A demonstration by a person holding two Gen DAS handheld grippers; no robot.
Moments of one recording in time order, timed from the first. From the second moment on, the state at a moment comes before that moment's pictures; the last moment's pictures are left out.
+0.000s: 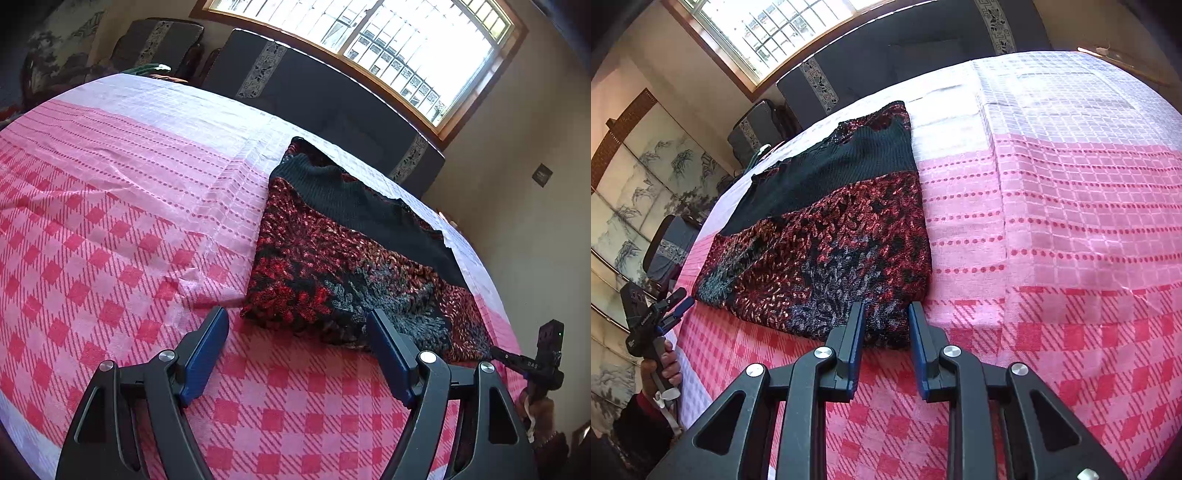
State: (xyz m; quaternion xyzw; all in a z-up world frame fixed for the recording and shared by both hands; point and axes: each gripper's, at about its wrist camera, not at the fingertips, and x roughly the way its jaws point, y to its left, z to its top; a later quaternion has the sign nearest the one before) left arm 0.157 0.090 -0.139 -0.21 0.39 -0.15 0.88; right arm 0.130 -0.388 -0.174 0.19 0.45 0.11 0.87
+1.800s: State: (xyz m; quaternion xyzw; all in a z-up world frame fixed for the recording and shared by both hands) left arm 0.202 0.098 -0.144 -0.17 0.46 -0.16 0.86; right arm 0.164 -0.210 -0.162 0.15 0.41 0.24 0.87
